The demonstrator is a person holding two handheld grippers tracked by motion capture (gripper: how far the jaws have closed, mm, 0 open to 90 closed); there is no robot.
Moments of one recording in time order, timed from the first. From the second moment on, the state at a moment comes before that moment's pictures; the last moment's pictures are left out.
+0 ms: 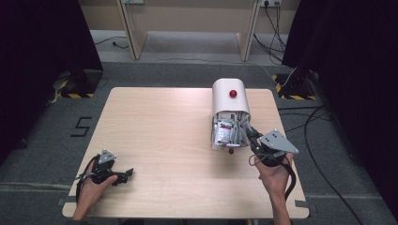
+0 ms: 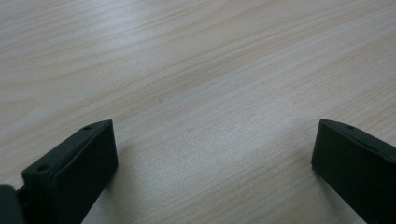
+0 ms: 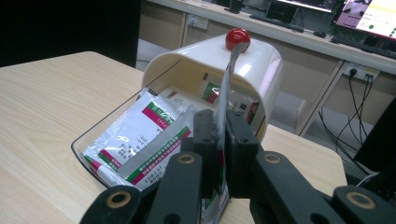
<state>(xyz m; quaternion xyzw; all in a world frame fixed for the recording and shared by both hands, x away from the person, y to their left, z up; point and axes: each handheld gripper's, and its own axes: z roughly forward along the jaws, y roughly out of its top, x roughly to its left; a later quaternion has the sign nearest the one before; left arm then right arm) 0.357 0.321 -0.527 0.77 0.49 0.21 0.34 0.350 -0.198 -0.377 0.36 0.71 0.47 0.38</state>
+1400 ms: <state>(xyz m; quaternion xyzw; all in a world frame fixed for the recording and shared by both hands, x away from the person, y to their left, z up) 0.356 0.322 -0.527 0.77 0.49 0.21 0.34 0.353 -0.270 -0.401 0.45 0.68 0.44 0.39</state>
